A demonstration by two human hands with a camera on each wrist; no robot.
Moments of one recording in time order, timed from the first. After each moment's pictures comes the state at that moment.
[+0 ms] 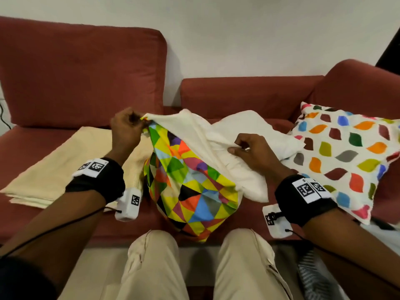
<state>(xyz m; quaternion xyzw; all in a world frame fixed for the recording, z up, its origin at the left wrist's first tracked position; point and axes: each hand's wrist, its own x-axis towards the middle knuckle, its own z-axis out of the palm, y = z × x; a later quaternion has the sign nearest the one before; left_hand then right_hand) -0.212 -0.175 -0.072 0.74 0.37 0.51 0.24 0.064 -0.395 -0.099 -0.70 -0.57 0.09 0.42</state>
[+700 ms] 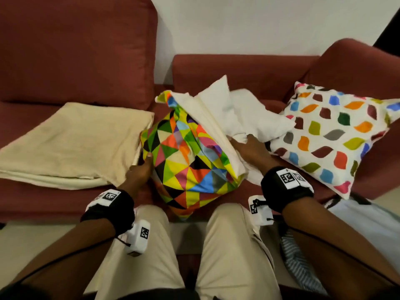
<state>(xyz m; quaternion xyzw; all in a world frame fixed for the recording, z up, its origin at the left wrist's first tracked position) -0.219 -0.249 -0.247 0.48 0.65 0.18 0.56 0.069 -0.421 -0.150 -0.86 -0.34 0.20 0.32</state>
